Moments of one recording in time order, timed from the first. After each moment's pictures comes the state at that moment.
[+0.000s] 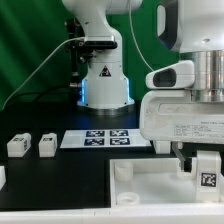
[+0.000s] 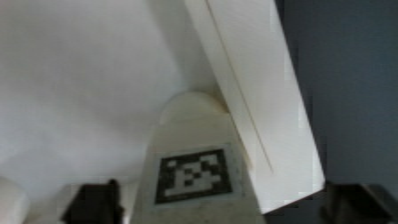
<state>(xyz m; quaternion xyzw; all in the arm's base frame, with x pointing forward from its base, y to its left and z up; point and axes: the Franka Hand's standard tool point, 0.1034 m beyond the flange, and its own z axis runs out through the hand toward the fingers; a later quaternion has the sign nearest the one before) 0.627 0.126 0.064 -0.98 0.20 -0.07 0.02</state>
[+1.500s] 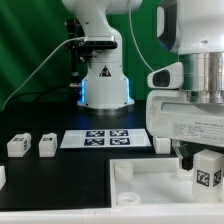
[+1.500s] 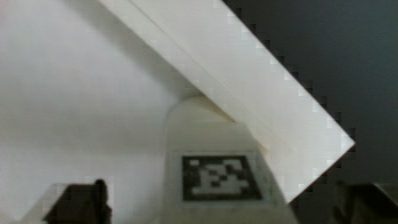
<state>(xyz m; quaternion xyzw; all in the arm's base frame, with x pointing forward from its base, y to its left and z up) 0.627 0.124 0.062 -0.92 0.39 -0.06 0.03</state>
